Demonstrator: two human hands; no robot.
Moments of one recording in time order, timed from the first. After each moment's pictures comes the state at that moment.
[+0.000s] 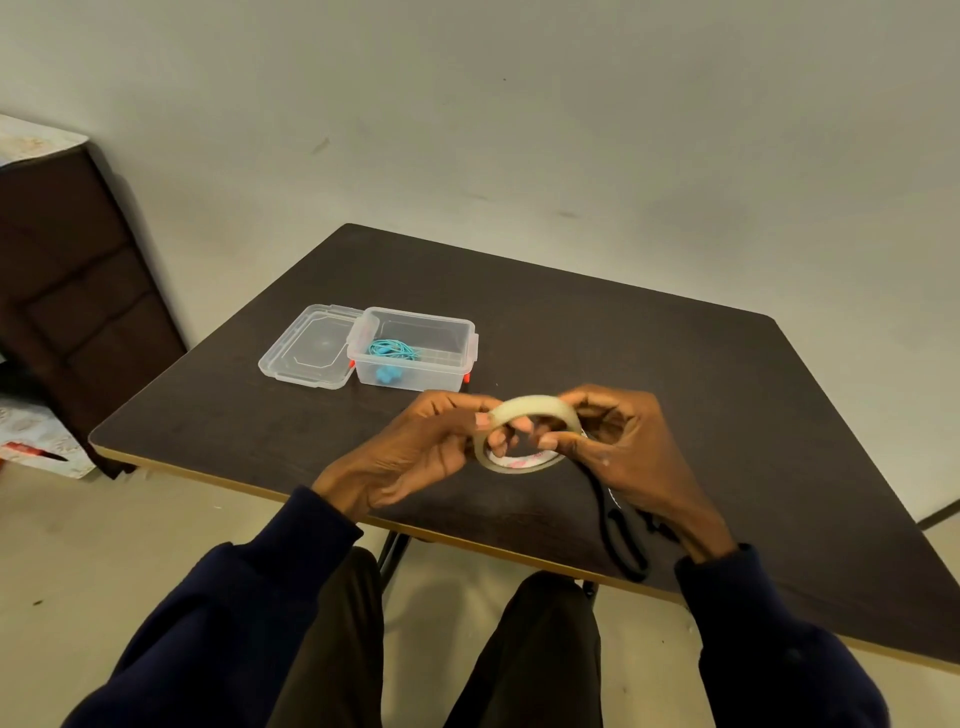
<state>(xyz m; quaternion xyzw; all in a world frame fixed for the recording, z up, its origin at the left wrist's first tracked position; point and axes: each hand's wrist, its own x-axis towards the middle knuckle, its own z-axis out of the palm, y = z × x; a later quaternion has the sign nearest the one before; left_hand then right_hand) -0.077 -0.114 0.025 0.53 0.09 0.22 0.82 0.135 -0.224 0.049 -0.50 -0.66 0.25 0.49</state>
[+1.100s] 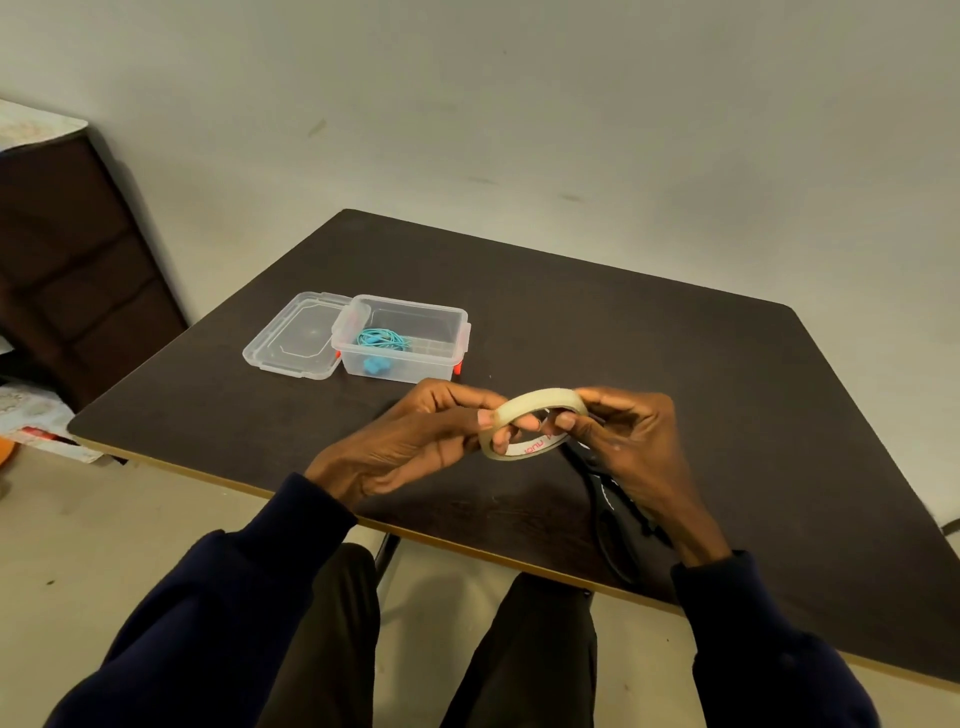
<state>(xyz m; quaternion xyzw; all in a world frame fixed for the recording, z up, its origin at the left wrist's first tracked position) -0.060 -0.108 0.019 0.54 0.08 0.20 0.81 0.154 -0.220 0.030 -0.50 -0.60 0.26 0.56</state>
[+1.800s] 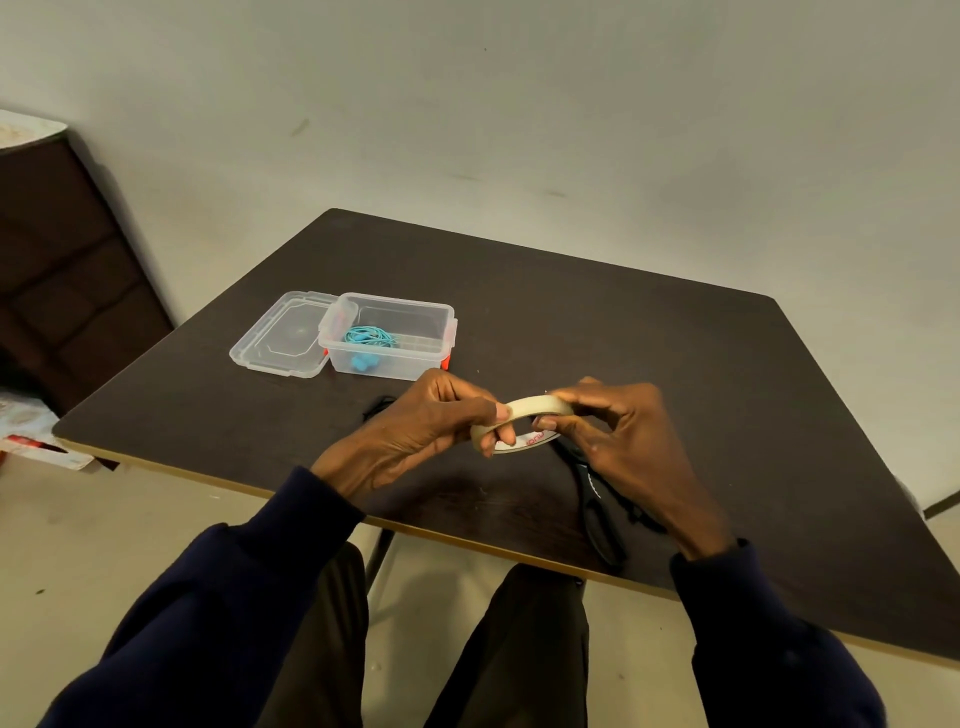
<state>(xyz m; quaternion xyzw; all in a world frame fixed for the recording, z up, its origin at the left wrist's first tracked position) -0.038 -0.112 0.021 0.62 0.17 0.23 0.73 0.165 -0.228 0.038 -0.56 -0.69 0.13 0.44</state>
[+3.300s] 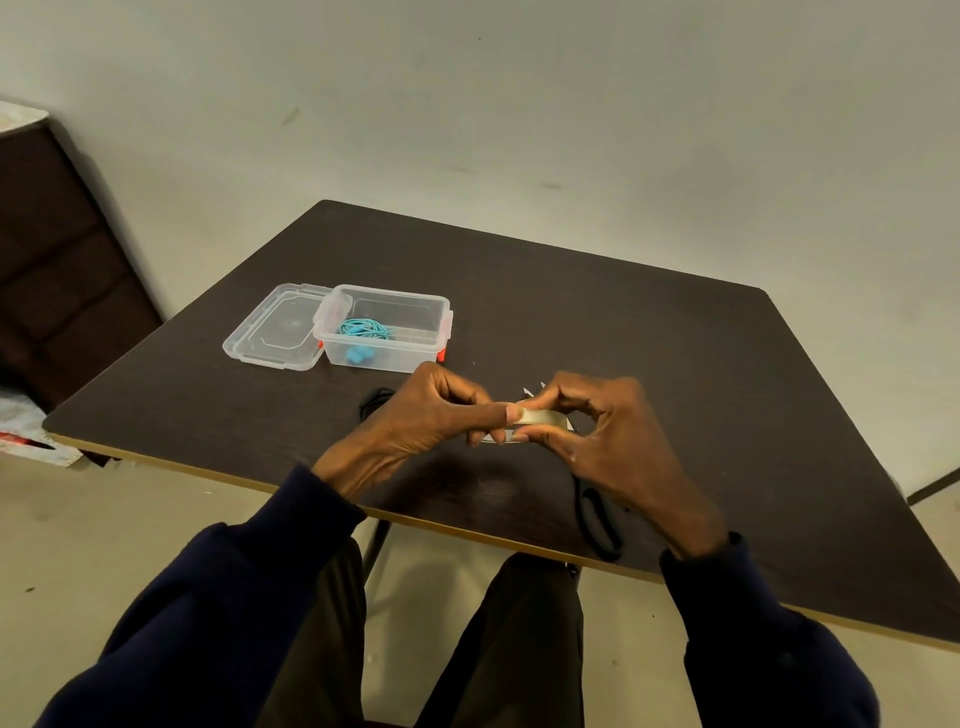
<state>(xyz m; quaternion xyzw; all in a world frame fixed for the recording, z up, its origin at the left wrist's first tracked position) -0.040 -0.117 0.025 0.70 0.21 0.26 0.63 0.145 -0.233 0.050 -0.54 -0.74 0.10 0.40</state>
